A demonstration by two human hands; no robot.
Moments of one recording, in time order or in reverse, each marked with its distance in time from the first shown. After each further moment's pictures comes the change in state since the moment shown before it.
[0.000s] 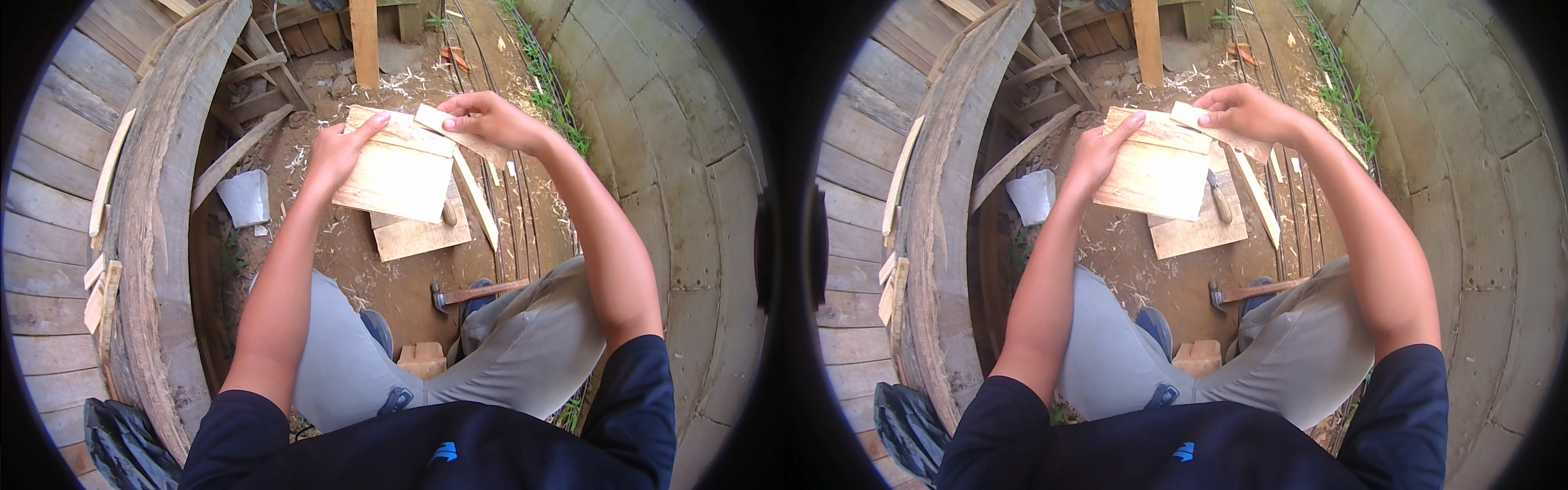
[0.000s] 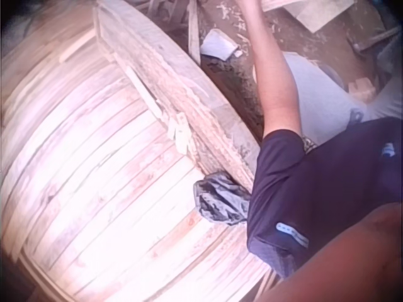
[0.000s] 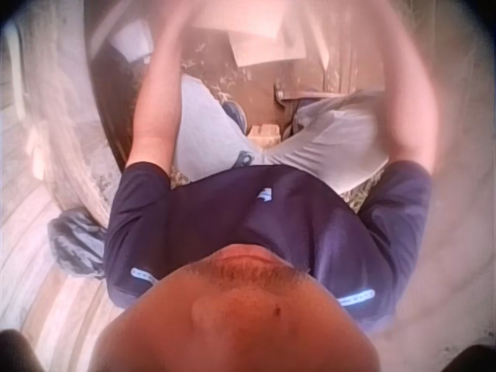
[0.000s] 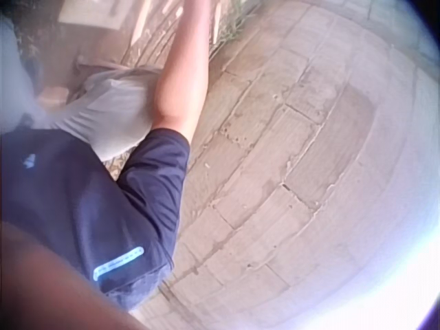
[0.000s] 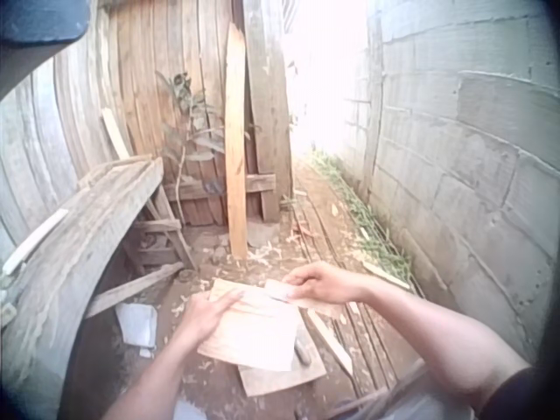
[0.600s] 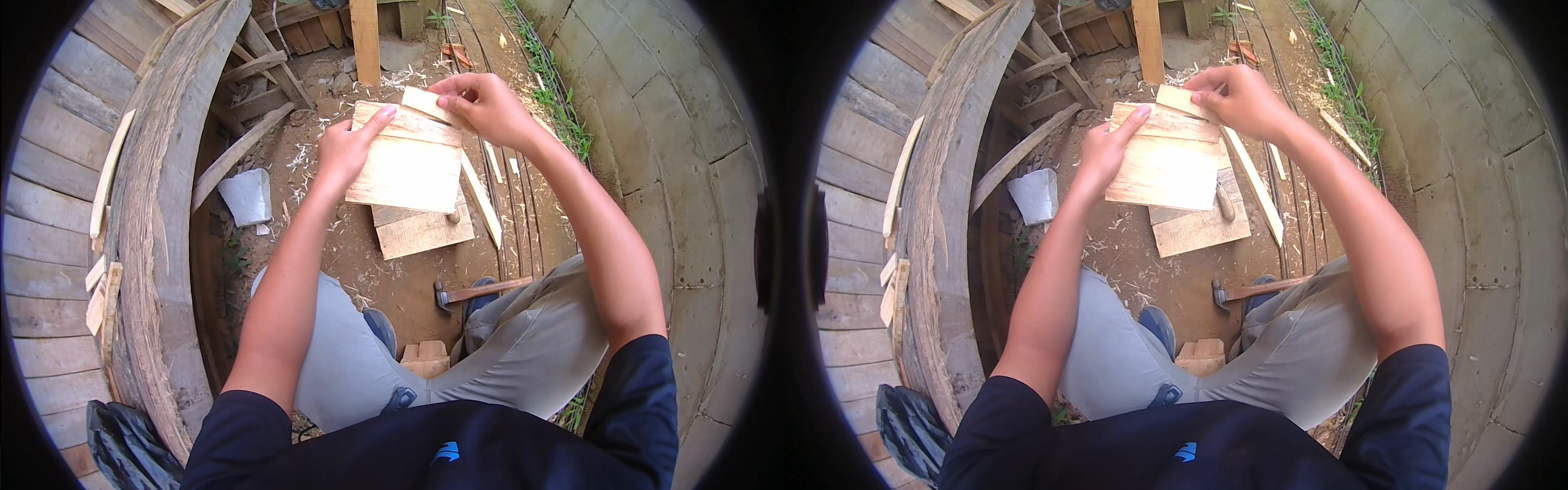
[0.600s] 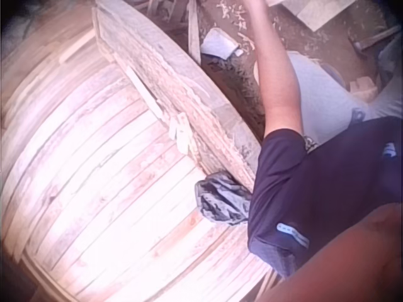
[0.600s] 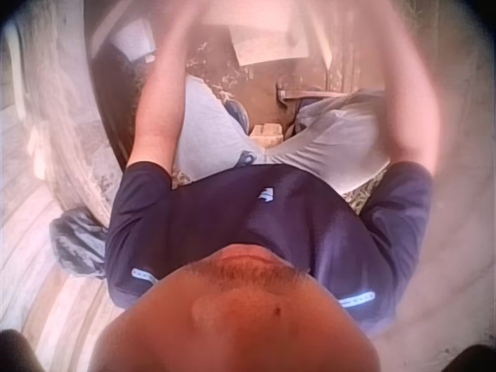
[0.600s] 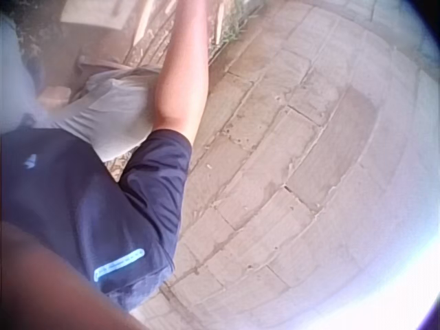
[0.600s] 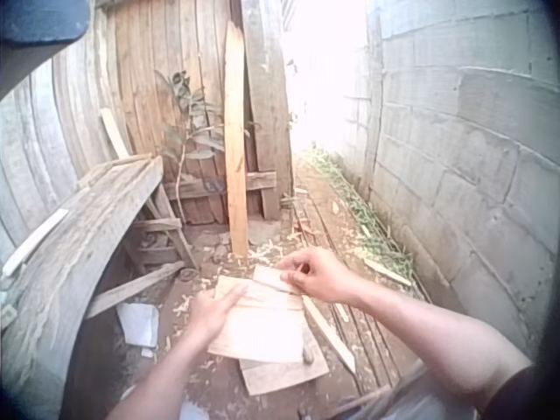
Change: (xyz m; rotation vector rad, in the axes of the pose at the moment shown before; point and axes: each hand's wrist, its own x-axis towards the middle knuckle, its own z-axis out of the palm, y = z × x) left_hand -0.012 0.016 0.008 -0.022 0.047 -0.006; right_hand 0.005 -0.028 0.015 -0.116 0.284 -0.062
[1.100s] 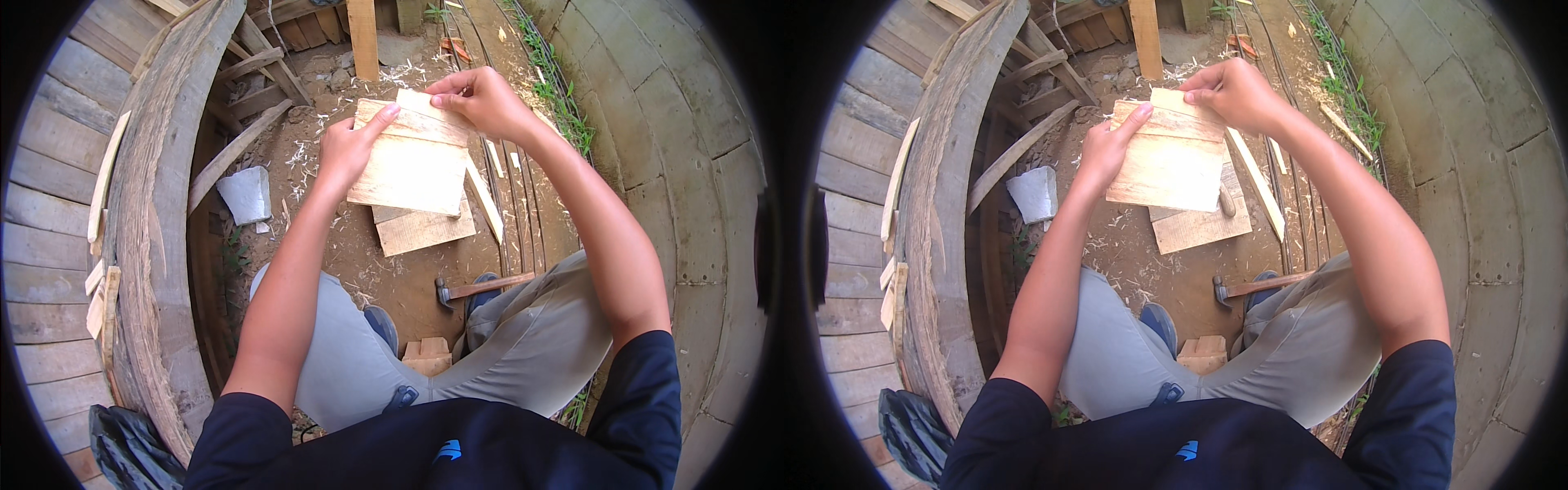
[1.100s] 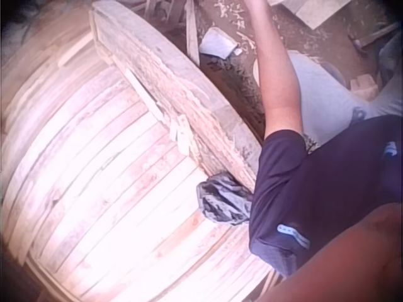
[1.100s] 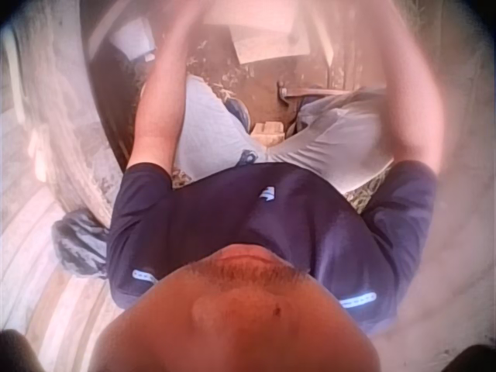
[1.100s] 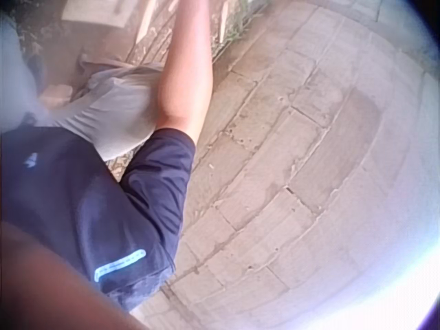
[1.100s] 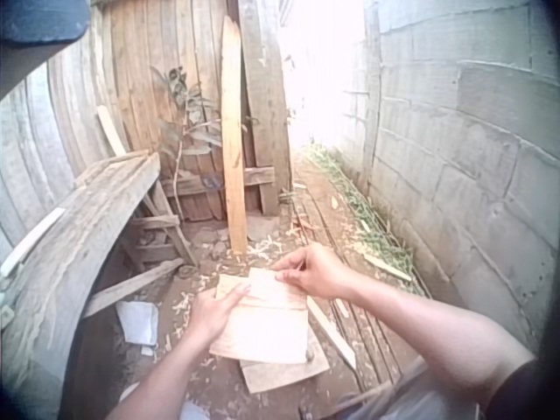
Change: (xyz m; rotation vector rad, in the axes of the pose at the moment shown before) left_hand 0.006 -0.012 0.007 0.004 -0.016 0.020; right_hand 0.002 -0.005 0.002 0.001 -0.047 0.083
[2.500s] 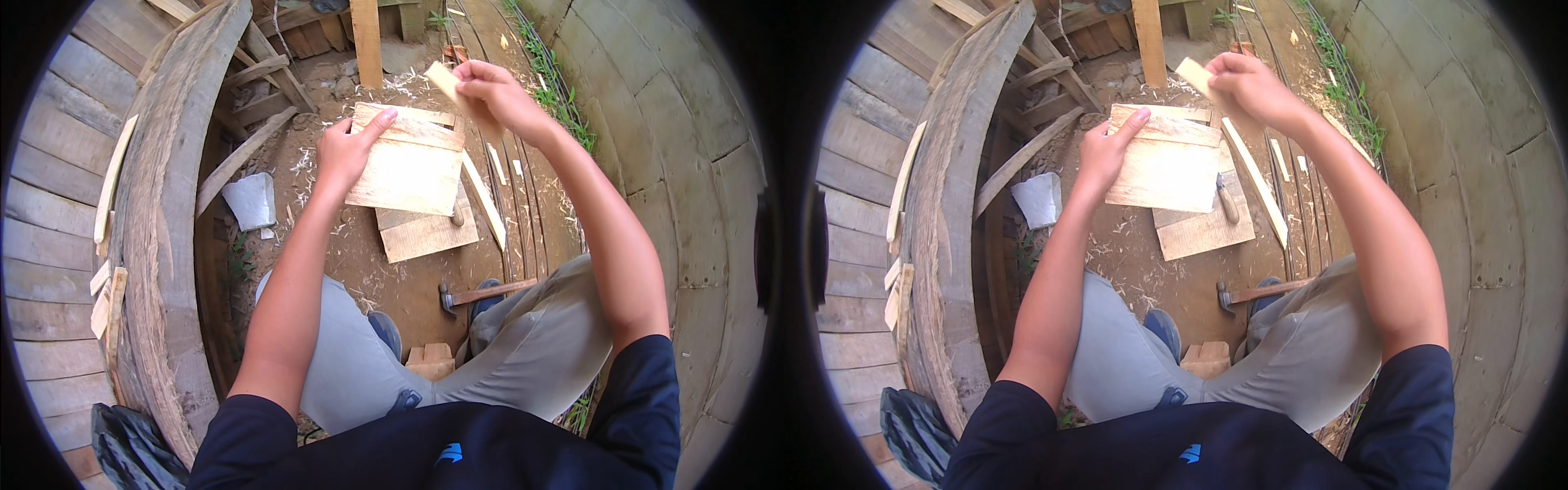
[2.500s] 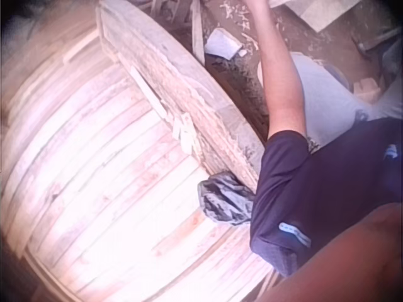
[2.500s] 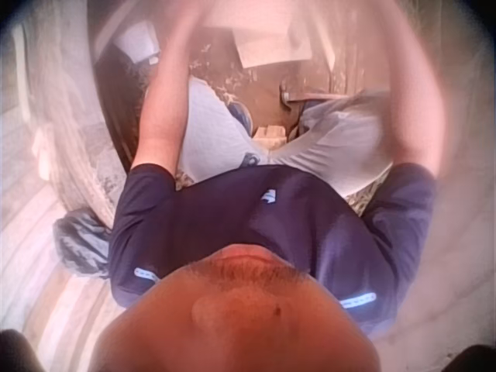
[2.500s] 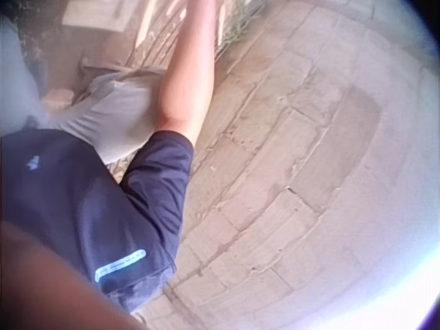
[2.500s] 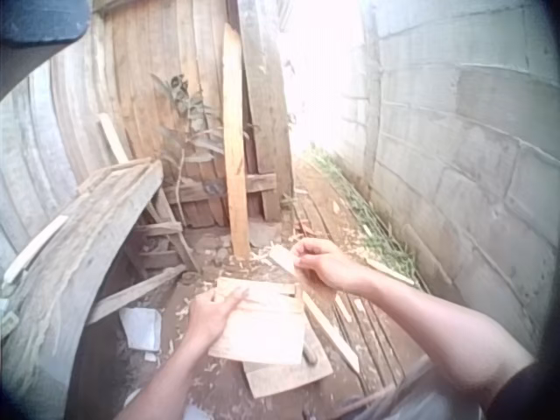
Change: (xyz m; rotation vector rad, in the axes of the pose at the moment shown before) left_hand 0.000 0.001 -0.012 0.037 0.059 0.071; right_hand 0.004 0.007 -0.013 0.285 0.086 0.023
